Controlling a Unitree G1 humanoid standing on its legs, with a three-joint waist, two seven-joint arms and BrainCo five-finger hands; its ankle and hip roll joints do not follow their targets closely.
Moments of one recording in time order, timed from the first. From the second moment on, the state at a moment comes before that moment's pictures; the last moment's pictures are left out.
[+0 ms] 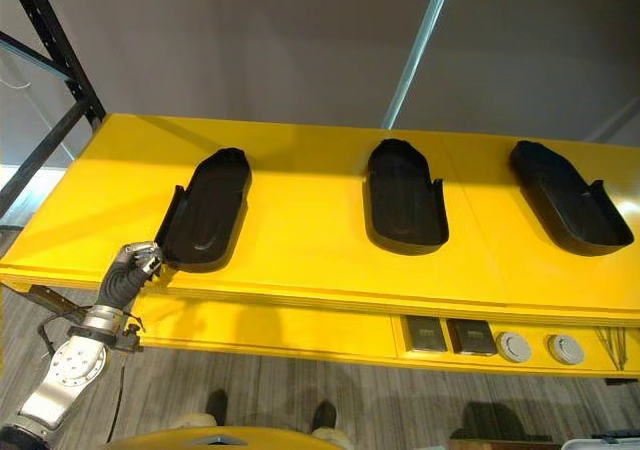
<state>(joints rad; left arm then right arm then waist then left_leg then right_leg) 0.18 0.58 -0.29 0.05 -0.15 -0.45 0.20 -0.05 -0.31 0.27 1.34 0.21 0.32 0.14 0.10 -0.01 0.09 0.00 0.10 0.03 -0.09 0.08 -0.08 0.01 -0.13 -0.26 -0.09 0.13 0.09</state>
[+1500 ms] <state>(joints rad) 0.13 0.54 -0.37 0.21 -0.23 -0.53 0.36 0.08 -0.26 0.25 1.31 0.19 0.30 0.16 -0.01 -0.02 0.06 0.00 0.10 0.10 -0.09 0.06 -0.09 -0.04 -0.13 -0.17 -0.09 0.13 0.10</state>
